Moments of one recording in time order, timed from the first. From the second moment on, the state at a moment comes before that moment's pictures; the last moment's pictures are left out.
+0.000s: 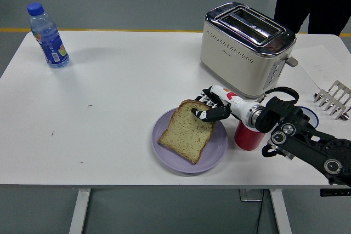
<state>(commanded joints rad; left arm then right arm) -0.07 0.00 -1.15 -0.18 0.96 0.21 0.19 0.80 -0.30 0.47 1.28 -1.07 -0.16 -0.28</state>
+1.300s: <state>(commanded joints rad) -0.07 0.01 -1.15 -0.18 0.95 0.21 0.19 0.77 -0.33 0.56 1.40 -1.21 -0.08 -0.14</state>
